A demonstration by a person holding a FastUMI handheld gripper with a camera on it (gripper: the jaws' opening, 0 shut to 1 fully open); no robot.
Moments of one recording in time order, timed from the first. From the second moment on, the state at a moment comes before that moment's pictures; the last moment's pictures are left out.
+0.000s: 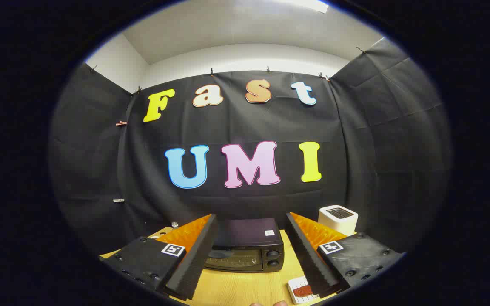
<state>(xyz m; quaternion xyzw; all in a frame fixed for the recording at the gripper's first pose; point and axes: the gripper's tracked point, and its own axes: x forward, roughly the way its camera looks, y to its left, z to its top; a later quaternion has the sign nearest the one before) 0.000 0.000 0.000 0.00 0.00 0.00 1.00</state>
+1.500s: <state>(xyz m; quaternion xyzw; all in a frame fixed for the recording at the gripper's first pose) 0.020 0.061 -0.027 -0.02 0.03 0.05 1.00</state>
